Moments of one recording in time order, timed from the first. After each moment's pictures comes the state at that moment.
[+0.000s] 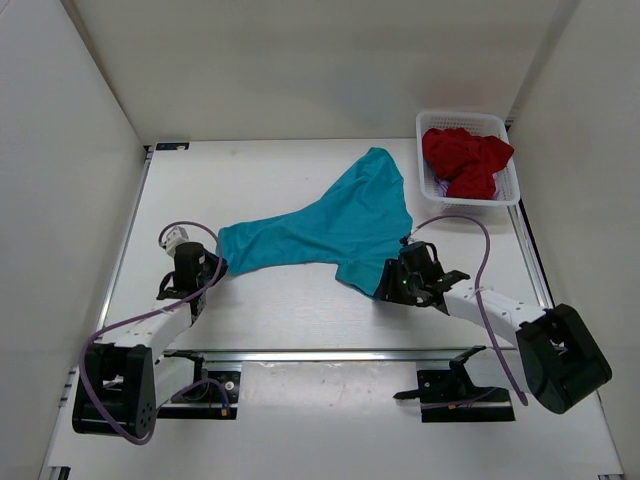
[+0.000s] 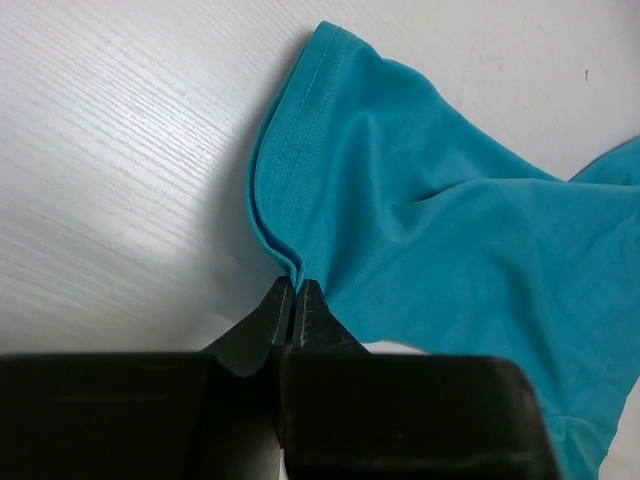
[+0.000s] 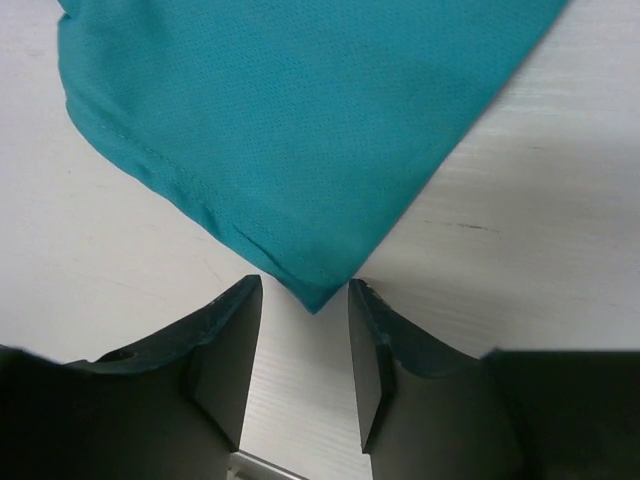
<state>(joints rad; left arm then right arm) -0.09 1.09 0.32 0.18 -0.12 -0.80 0.51 1.23 0.48 -0.17 -0.10 0.64</state>
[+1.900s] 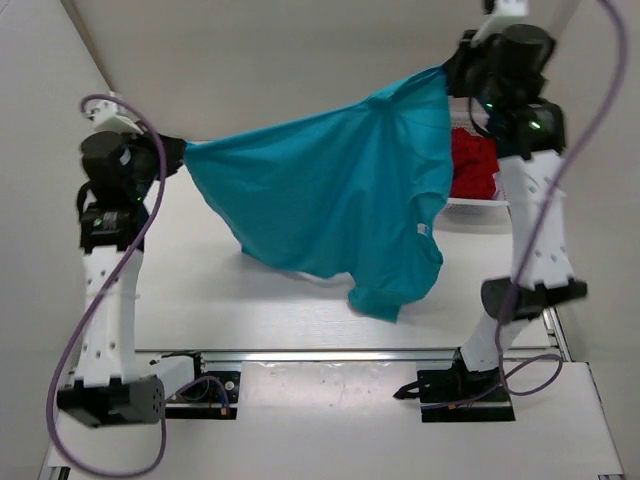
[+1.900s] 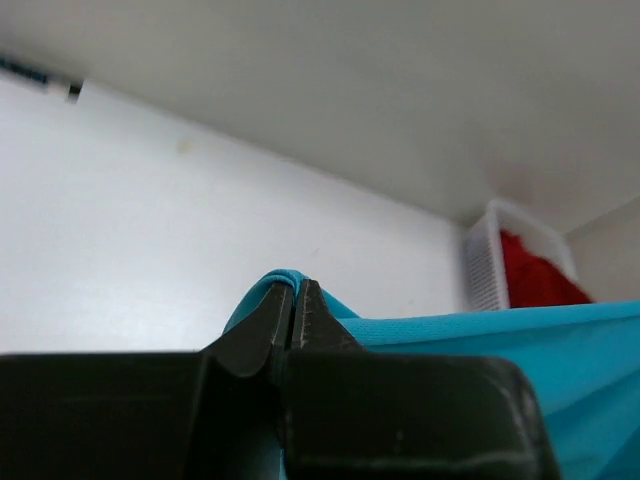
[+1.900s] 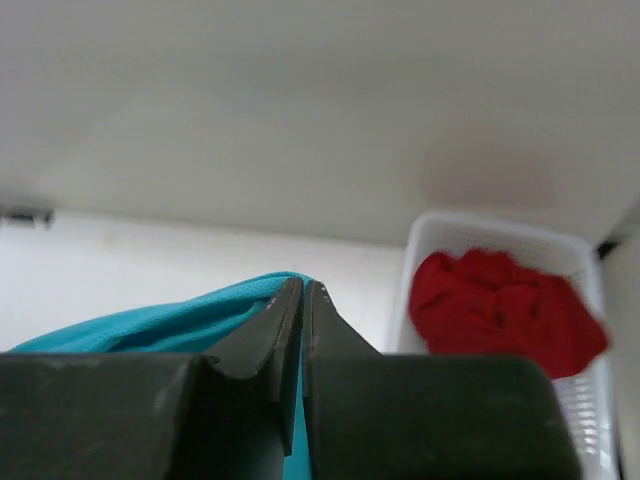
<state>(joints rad) 0.07 1.12 1.46 -0.43 0.16 -0.50 0.19 1.69 2.41 -0.77 0.02 0.07</state>
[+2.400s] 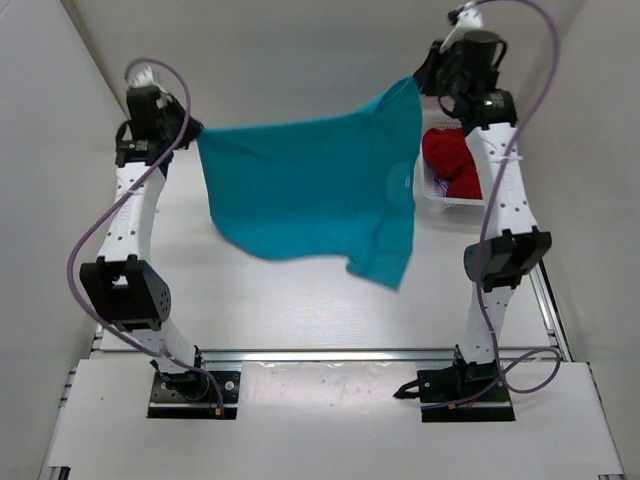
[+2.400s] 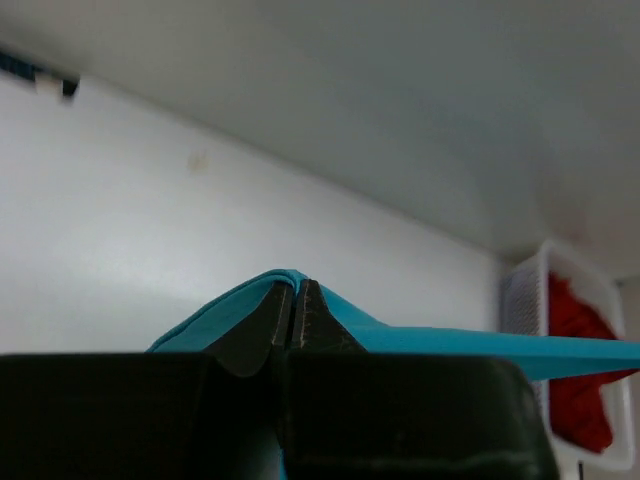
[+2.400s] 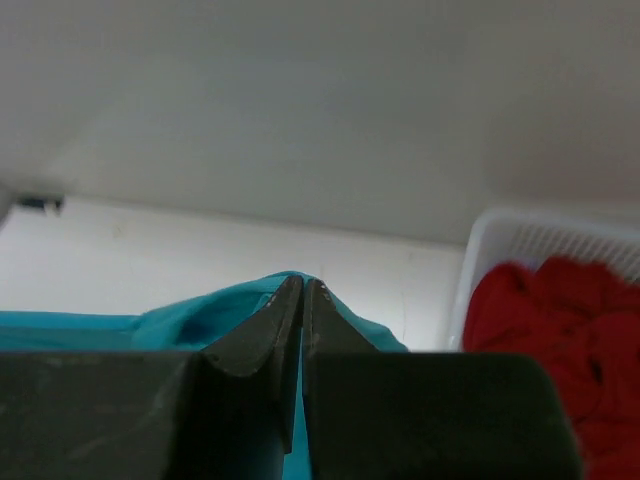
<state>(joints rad) 0.05 1.69 1.73 -0.45 0.10 -0.52 0.14 2.04 2.45 -0.63 -0.15 0.15</state>
